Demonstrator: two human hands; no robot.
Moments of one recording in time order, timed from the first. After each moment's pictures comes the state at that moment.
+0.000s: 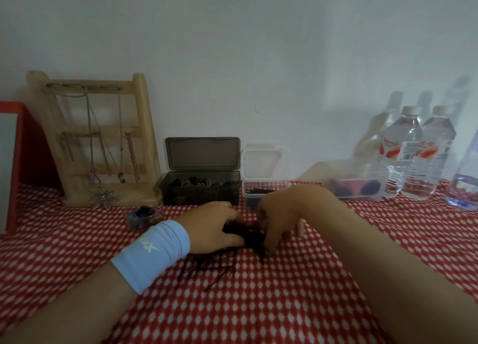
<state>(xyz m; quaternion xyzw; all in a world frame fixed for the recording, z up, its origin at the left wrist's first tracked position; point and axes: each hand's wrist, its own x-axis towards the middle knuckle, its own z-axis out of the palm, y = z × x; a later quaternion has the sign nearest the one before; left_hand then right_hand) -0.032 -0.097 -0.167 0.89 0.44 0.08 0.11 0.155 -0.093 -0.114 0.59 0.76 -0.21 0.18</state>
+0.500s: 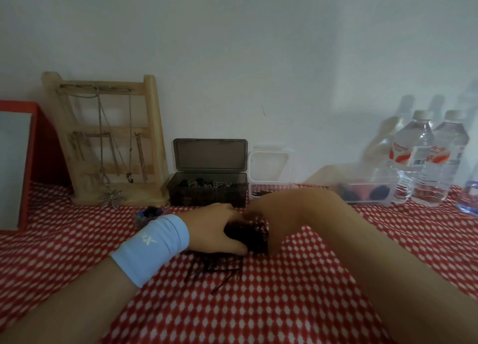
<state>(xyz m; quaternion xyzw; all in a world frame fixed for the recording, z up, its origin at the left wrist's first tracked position) -0.040 -0.100 -0.151 0.89 0.43 0.01 0.13 0.143 -0.089 -0.115 0.48 0.85 -0.12 0.16</state>
